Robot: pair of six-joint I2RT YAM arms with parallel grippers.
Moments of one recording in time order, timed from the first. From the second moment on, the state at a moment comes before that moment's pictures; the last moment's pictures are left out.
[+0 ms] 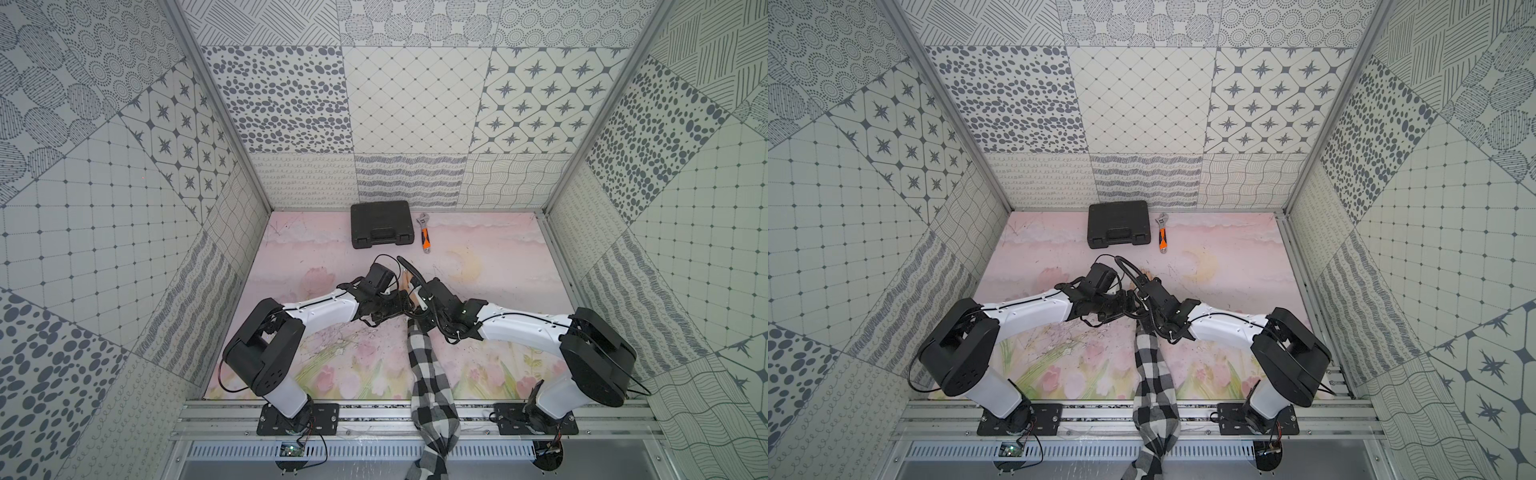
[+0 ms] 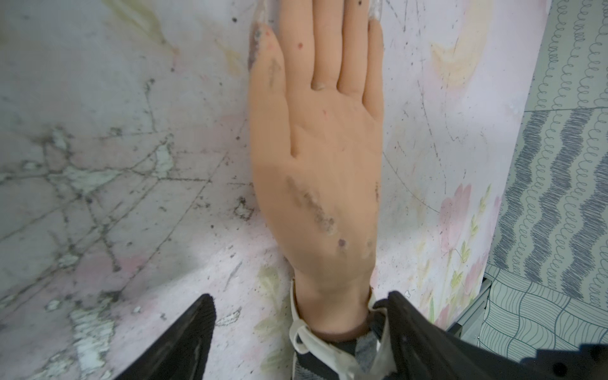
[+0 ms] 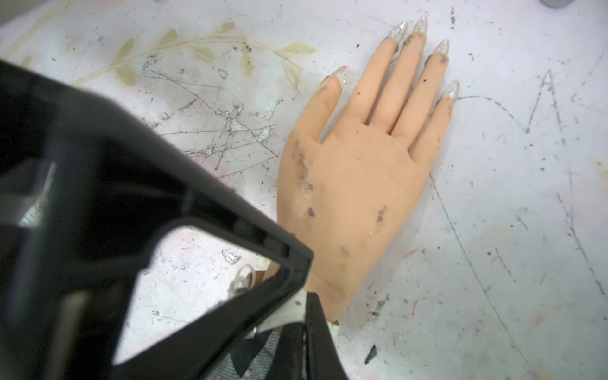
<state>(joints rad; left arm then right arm) -0.67 1.60 0.87 -0.25 0.28 -0.85 0.88 1.57 0.88 -0.20 0.14 0.31</state>
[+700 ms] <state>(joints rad) -0.65 1.49 0.80 -0.40 0.24 -0.83 0.71 1.46 0.87 -0.19 0.12 0.53</state>
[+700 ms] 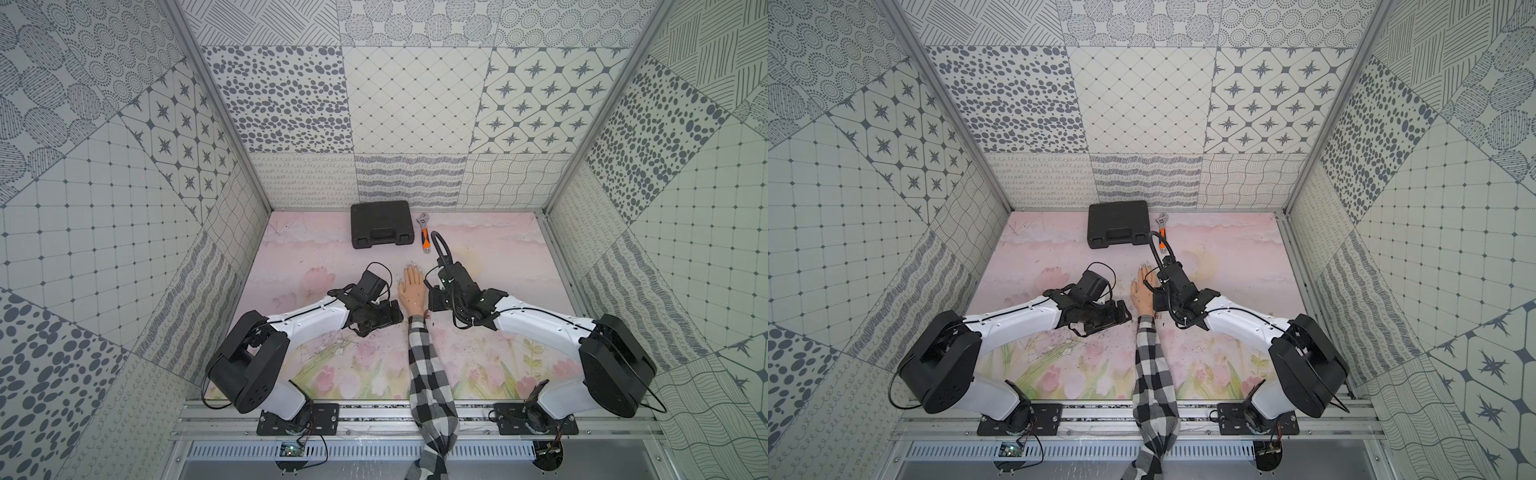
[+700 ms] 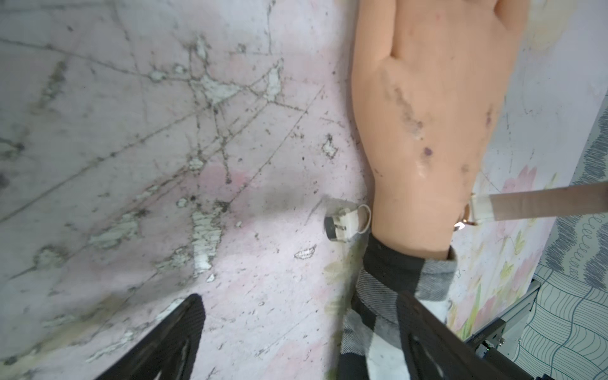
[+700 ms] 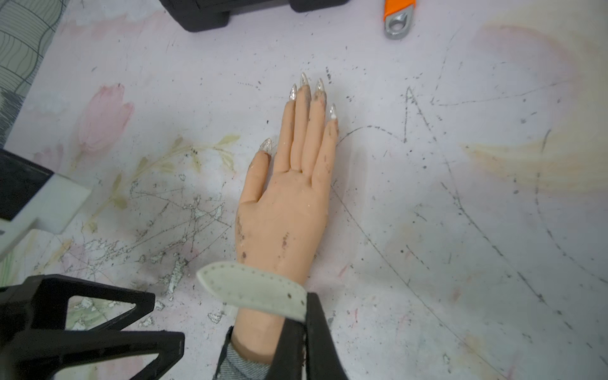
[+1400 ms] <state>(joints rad) -0.61 1.48 0.81 -0.43 0.22 -0.80 0.47 1.33 0.84 -0.23 0.11 0.48</state>
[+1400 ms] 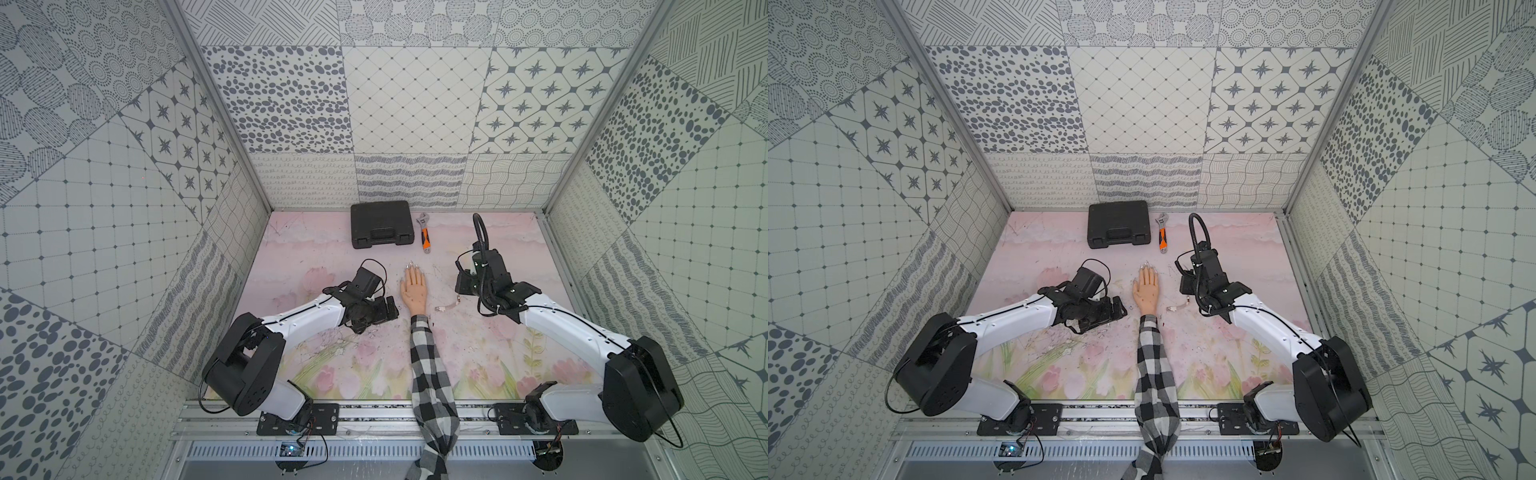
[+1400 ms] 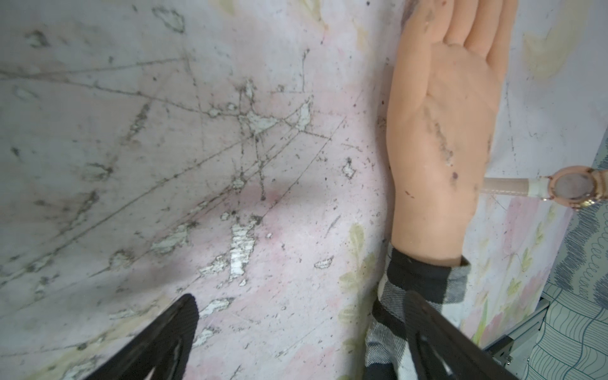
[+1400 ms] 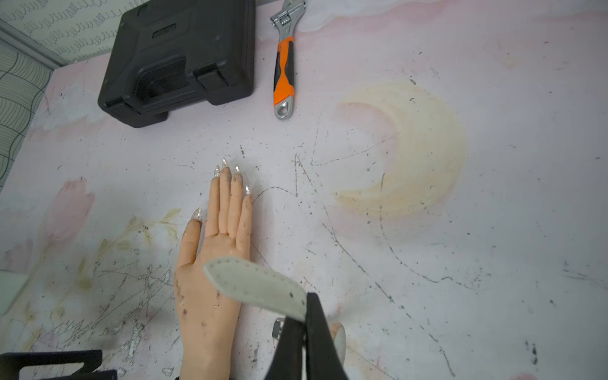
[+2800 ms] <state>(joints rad) -0.51 1.31 0.86 -0.56 0.17 -0.74 0.16 0.72 0.55 -0.57 0.42 0.91</state>
